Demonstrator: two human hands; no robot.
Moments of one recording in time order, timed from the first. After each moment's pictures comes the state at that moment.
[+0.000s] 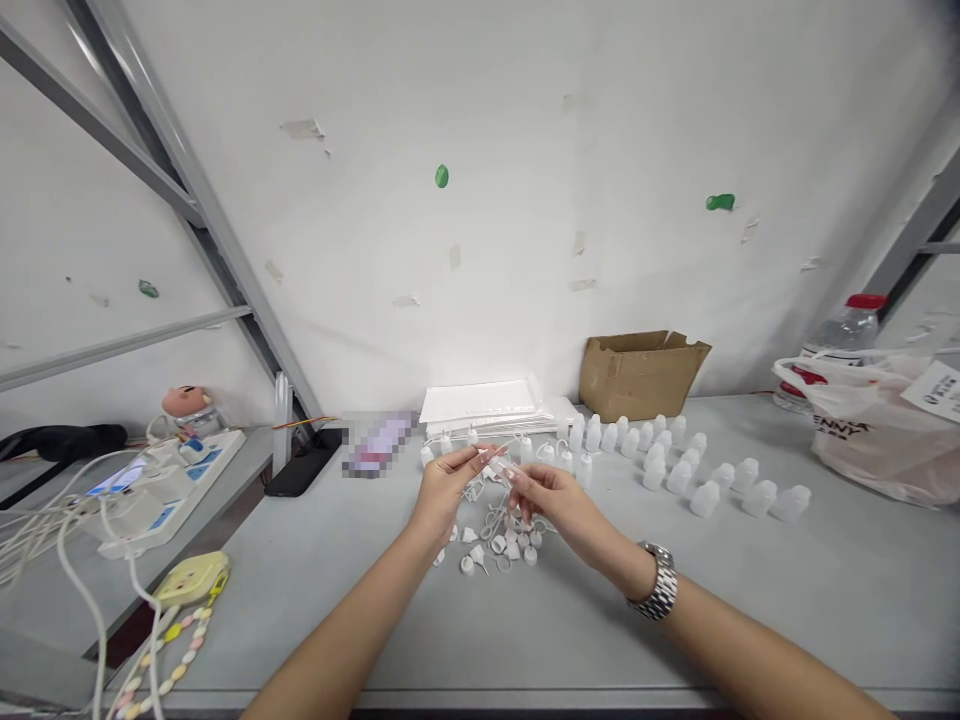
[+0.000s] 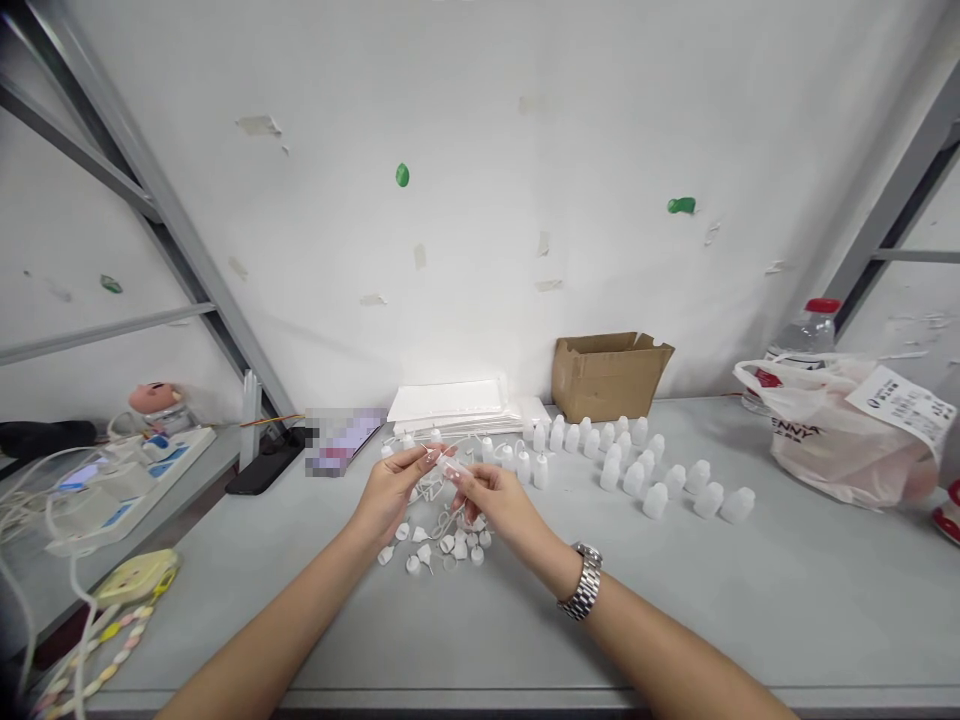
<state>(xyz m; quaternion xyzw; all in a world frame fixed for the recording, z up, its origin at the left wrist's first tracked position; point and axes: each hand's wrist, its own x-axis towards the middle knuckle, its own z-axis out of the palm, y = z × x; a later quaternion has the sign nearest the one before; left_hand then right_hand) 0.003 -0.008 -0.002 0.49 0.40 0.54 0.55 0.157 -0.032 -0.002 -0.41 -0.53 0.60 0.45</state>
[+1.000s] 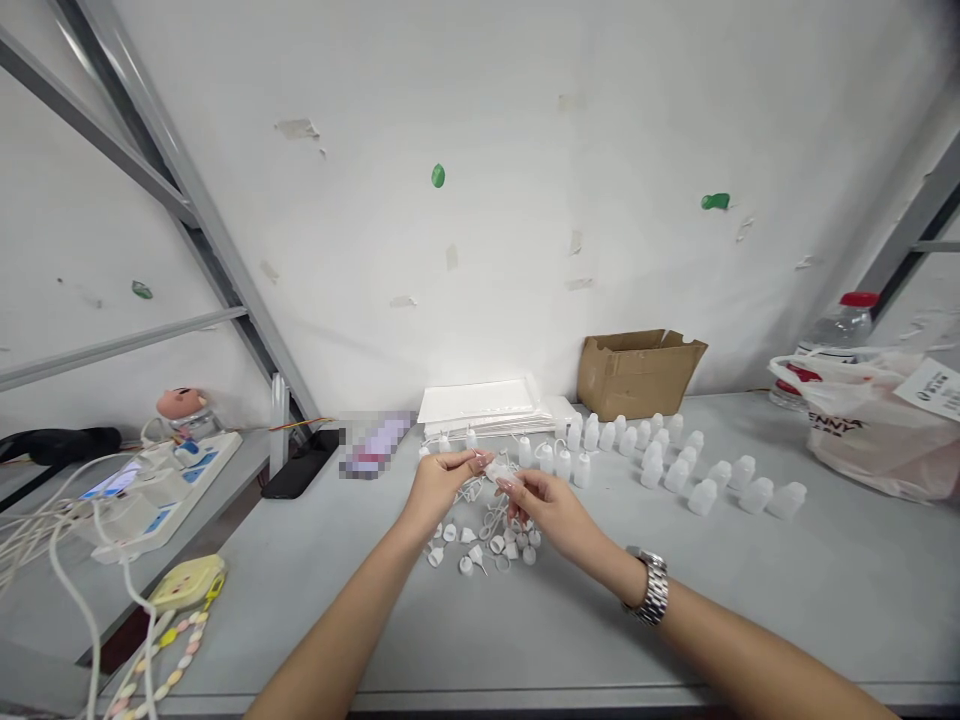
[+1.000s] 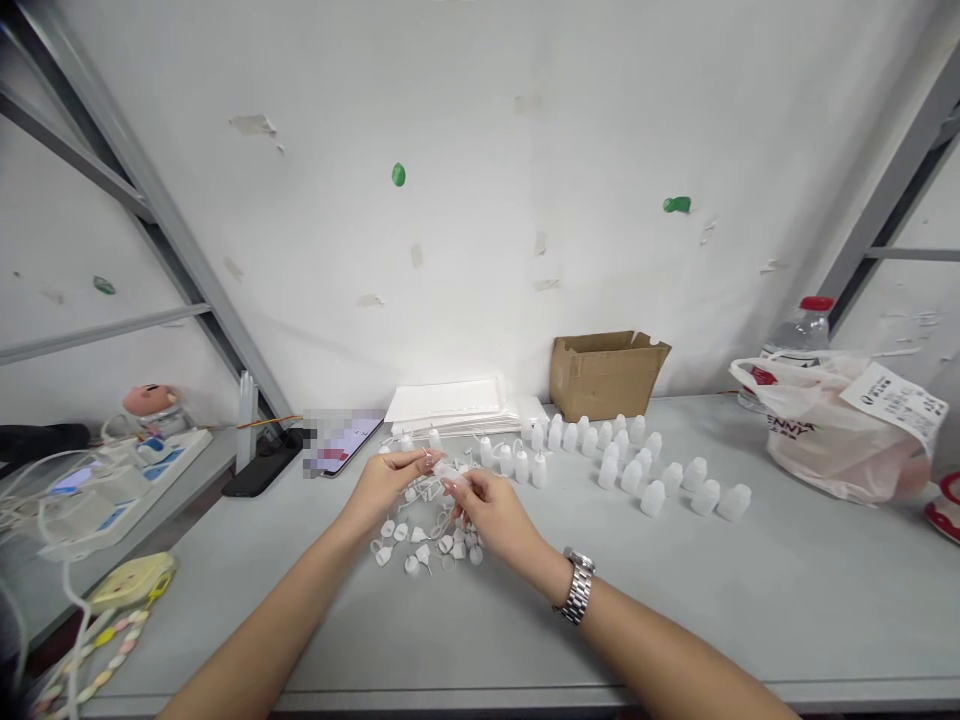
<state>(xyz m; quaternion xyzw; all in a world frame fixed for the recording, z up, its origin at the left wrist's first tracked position) -0.006 -0.007 0.011 0.54 0.47 0.48 0.51 0.154 -0.028 -0.018 -0.44 -0.62 0.48 0.43</state>
